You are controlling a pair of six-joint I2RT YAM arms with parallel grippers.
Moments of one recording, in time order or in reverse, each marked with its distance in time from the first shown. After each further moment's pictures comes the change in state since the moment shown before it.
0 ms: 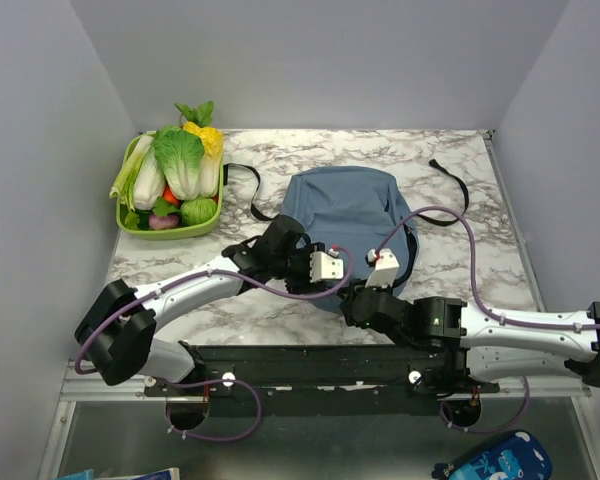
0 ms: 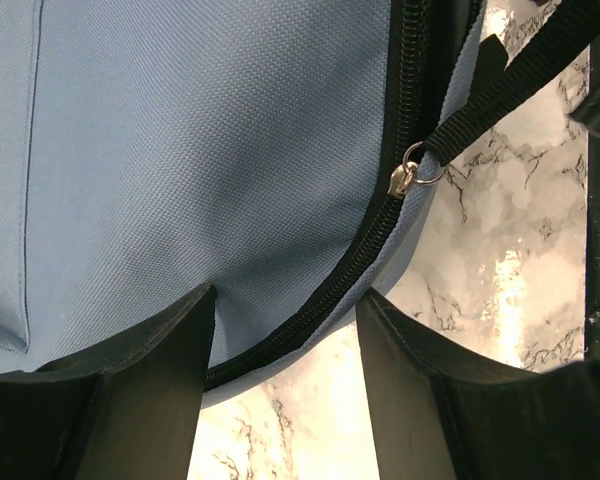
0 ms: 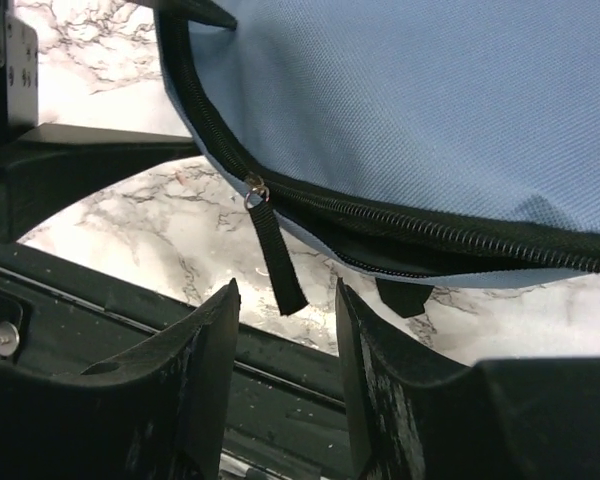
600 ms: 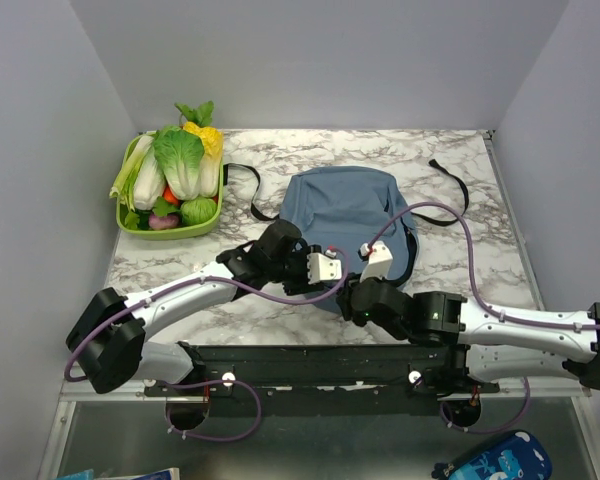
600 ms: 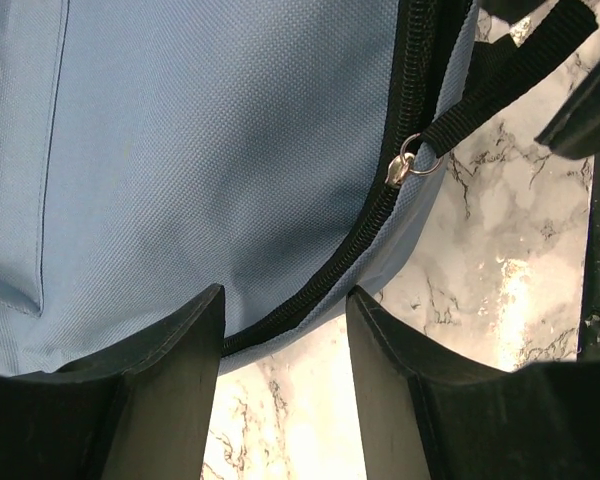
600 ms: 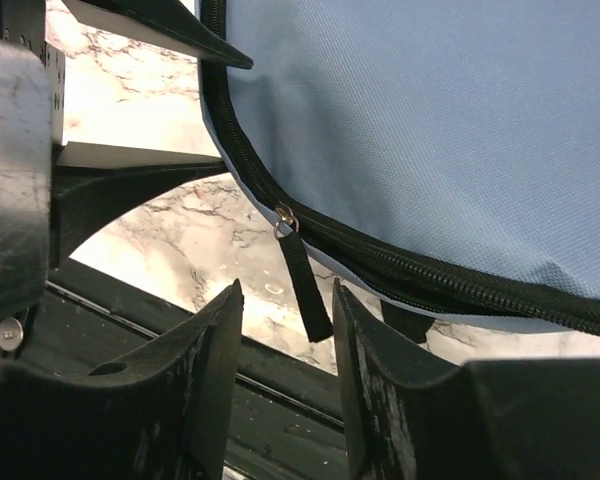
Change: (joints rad) left arm -0.027 -0.064 -0.035 0.008 -0.072 -0.051; right arm -0.043 0.015 0.032 0.051 -0.049 -0.144
